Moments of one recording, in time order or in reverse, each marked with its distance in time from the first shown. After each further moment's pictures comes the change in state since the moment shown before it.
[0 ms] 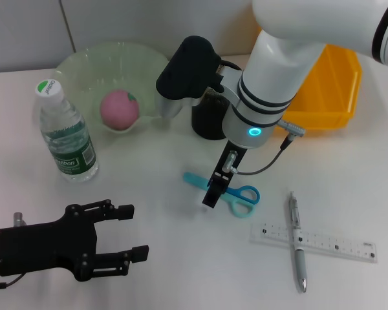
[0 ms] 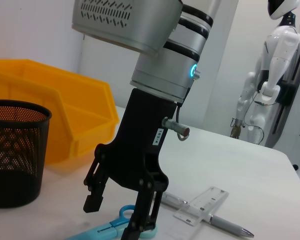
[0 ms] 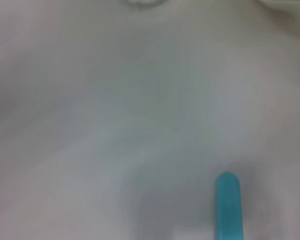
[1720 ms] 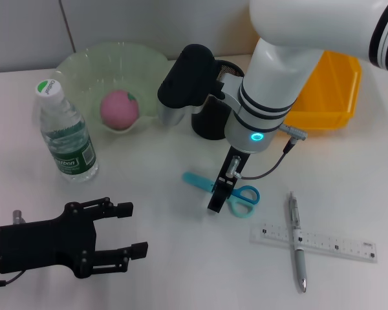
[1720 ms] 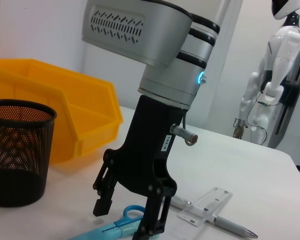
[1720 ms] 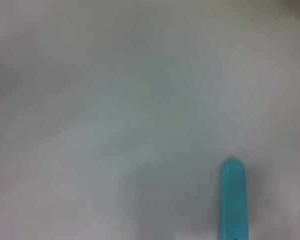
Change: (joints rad) left arm -0.004 0.002 -0.004 0.000 0.000 -0.006 -0.010; right arm 0.007 0.000 -0.036 0.024 0.012 0.005 -0.007
